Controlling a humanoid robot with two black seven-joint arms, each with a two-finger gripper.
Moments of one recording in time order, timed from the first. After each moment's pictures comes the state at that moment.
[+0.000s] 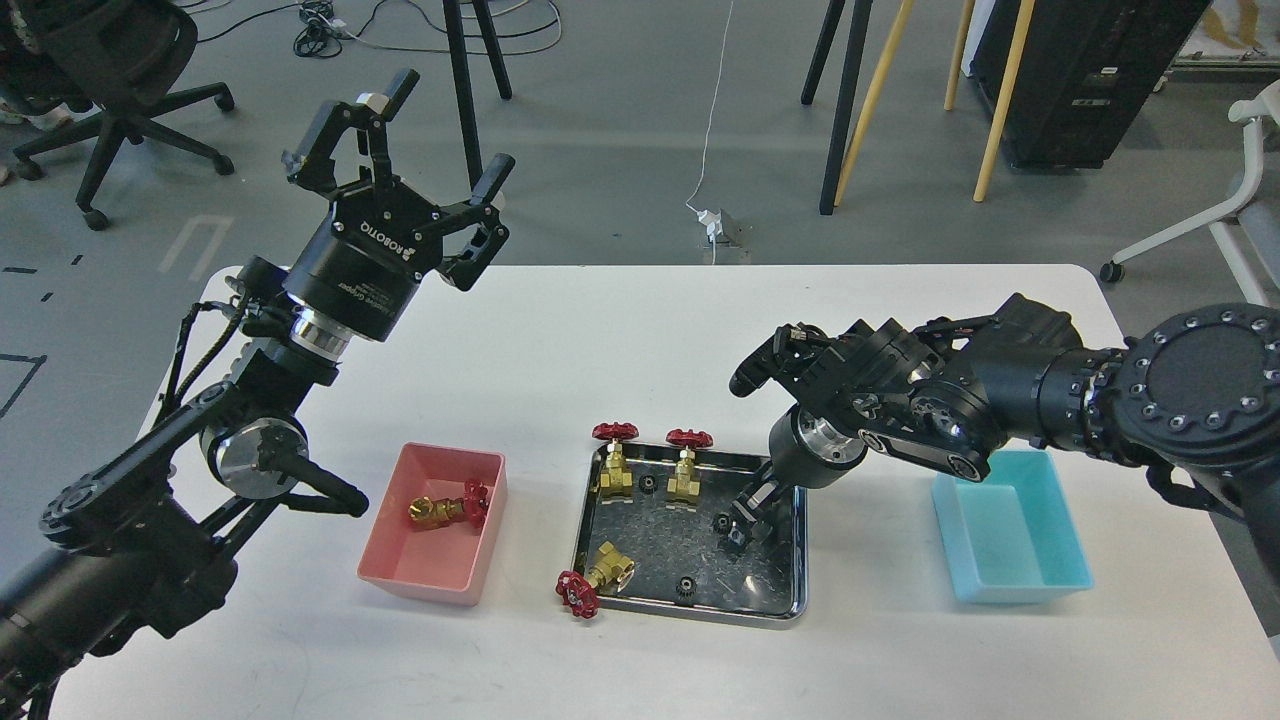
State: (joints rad) left arm -0.47 0.39 -0.87 -1.31 0.34 -0.42 -0.49; right arm 1.29 0.00 -0.68 0.71 -1.23 0.49 0.36
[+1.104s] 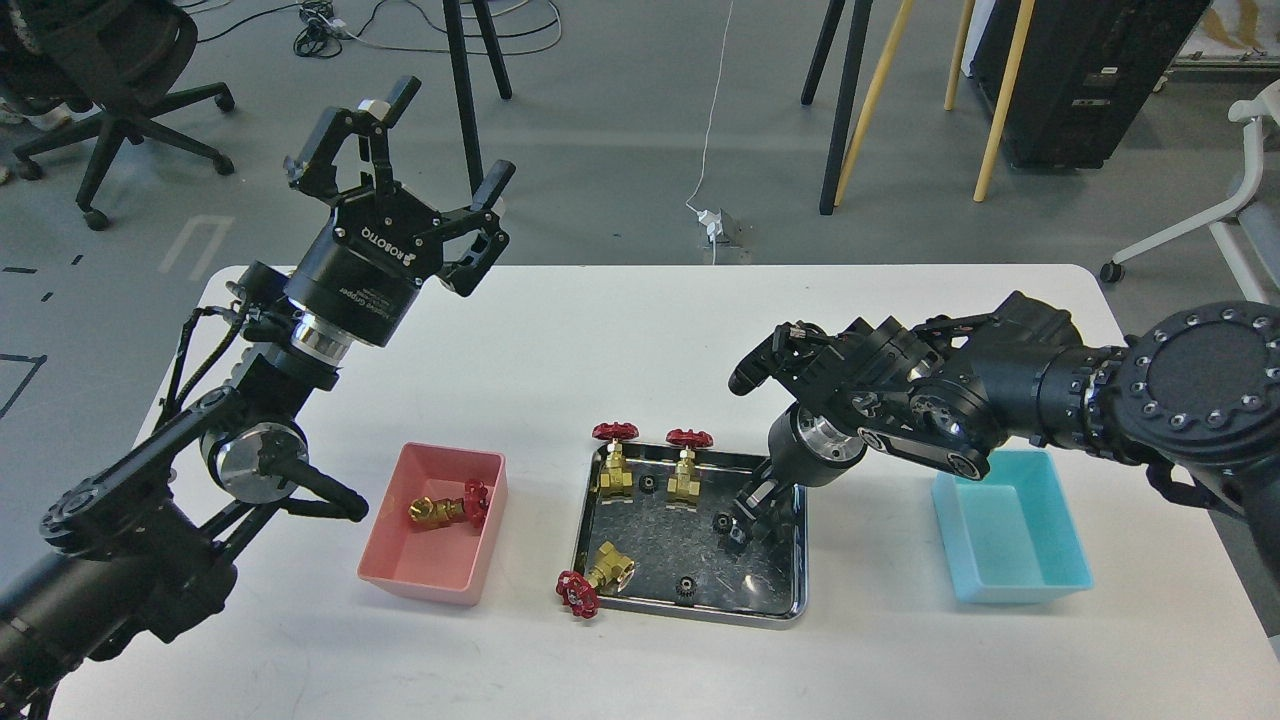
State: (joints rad) left arm -0.46 0.39 -0.87 -1.31 0.34 -0.42 -0.49; right arm 1.30 0.00 -0.68 0.72 -1.23 0.49 0.36
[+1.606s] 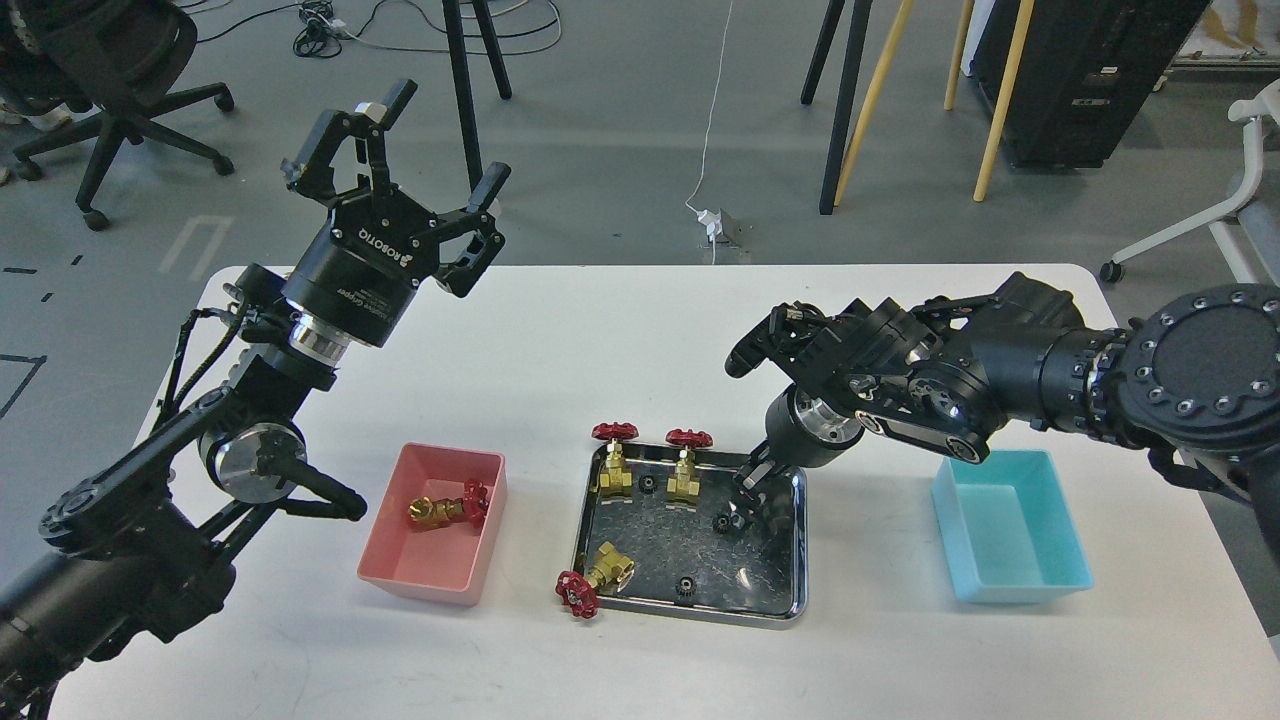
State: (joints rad) left arm -0.46 0.39 -0.87 -1.29 0.34 -0.42 -0.49; right arm 1.35 0.00 -0.68 0.73 -1.23 0.49 0.35
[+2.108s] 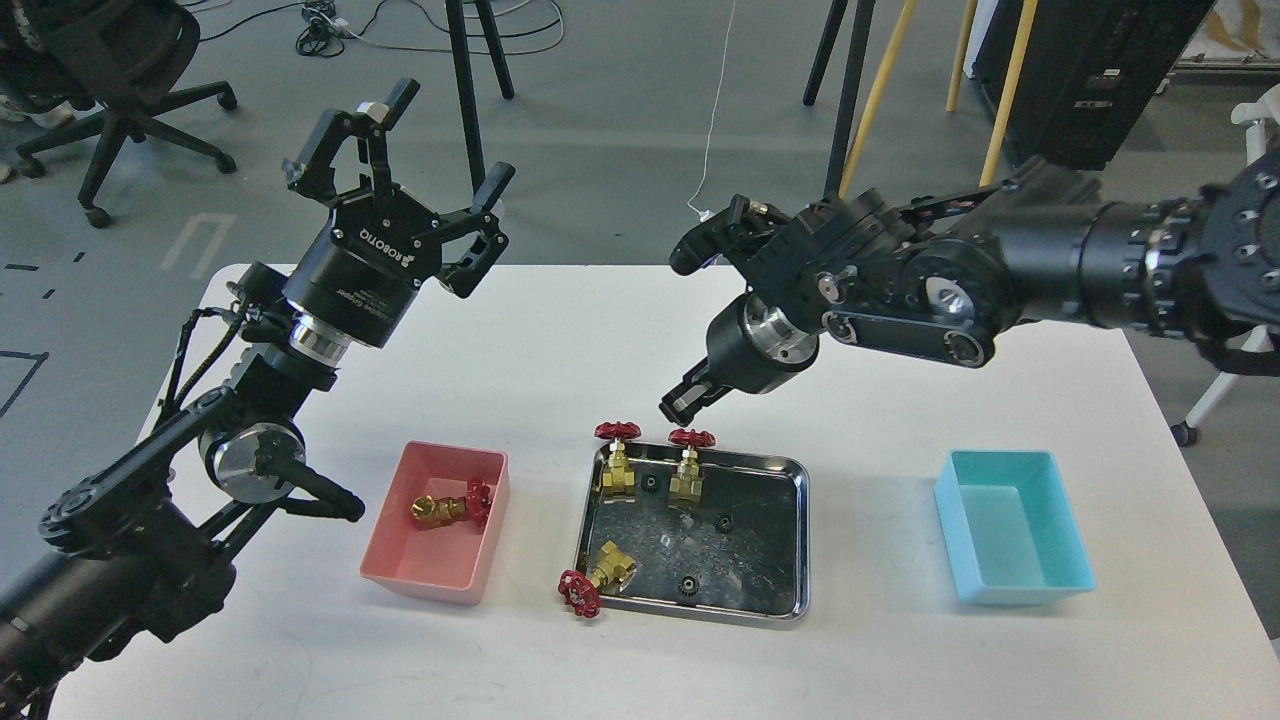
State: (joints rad) left arm -0.46 0.39 -0.87 -1.29 0.34 -0.44 -0.49; right arm 1.66 -0.09 -0.70 1.00 -0.96 0.49 0.31
